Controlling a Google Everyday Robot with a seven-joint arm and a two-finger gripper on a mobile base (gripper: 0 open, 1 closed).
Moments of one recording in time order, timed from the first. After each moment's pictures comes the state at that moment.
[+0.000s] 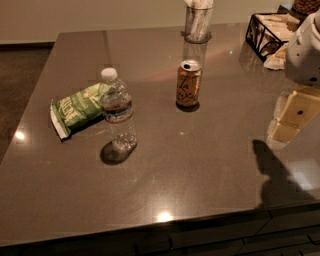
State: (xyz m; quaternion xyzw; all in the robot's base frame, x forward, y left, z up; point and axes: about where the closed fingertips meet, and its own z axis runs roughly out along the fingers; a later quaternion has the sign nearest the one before) arm 0.438 -0.217 0.976 -0.60 0.78 -0.03 0.16
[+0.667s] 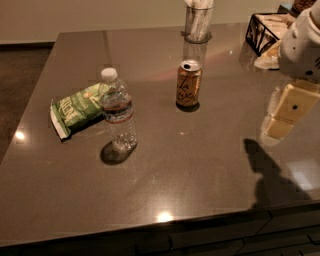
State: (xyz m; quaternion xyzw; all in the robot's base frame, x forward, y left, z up) arm 0.440 -0.203 0.979 -0.61 0.77 0.00 0.16
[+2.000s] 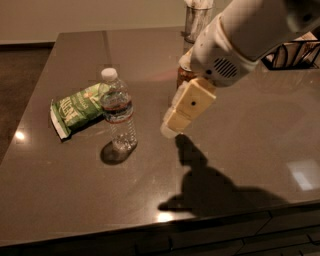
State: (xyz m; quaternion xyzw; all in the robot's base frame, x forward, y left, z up) arm 0.461 -0.044 0.980 -0.59 0.74 0.13 0.28
